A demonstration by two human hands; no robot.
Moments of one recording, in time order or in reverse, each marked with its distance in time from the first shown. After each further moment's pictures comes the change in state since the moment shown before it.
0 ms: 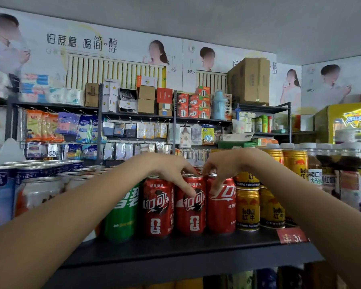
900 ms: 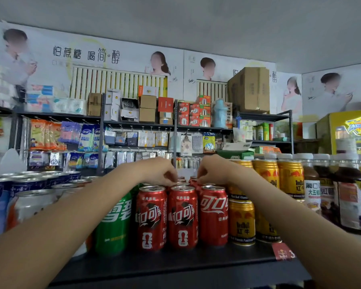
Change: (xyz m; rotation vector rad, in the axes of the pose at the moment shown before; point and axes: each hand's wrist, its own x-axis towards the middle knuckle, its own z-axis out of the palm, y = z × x) left_hand 0.010 -0.026 -0.002 0.101 0.214 0.005; right_hand 0.013 0.006 0.011 0.117 0.381 -0.043
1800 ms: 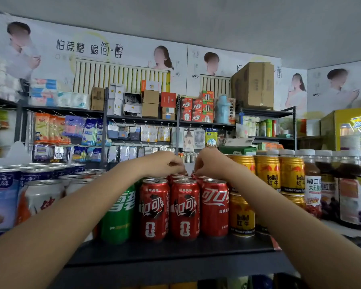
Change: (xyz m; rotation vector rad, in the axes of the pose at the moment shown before) left_hand -0.002 0.001 0.002 -0.157 0.129 0.049; right_hand 0.002 -0.015 0.004 0.061 0.127 0.056
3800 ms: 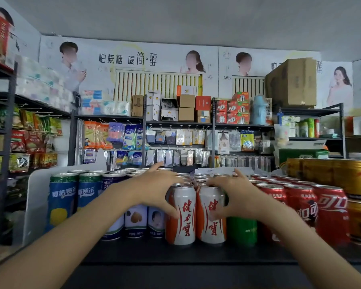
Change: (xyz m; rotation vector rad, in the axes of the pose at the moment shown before) left_hand -0.204 -0.141 -0.062 0.350 -0.120 -0.097; right_hand -0.014 -0.195 0.068 -0.092 -0.037 -0.203
